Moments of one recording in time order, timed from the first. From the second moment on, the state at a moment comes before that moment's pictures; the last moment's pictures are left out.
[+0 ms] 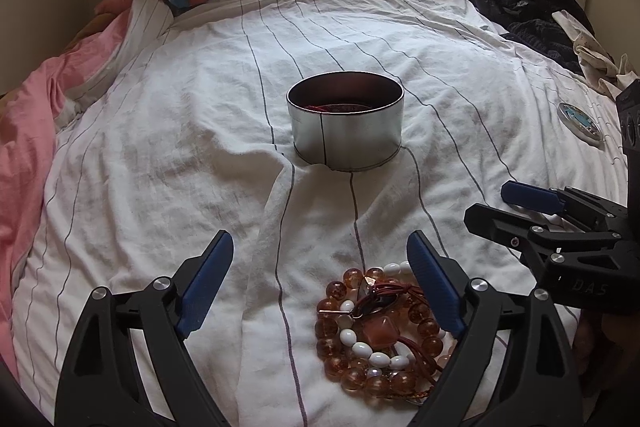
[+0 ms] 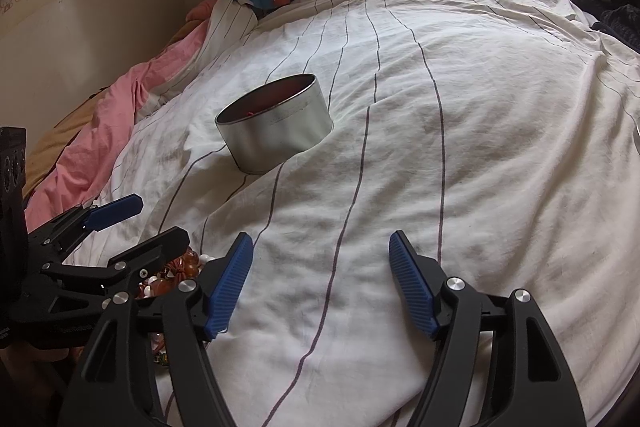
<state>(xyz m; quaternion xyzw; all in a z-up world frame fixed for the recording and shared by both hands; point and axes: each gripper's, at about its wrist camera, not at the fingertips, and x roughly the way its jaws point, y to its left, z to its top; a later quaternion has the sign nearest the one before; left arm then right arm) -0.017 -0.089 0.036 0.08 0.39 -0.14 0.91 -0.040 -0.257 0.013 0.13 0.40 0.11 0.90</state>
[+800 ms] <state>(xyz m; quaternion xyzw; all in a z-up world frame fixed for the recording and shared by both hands) -0.014 -0.090 0.031 0.08 0.40 -0.14 0.90 -0.039 -0.256 0.013 0.13 0.40 0.11 0.90</state>
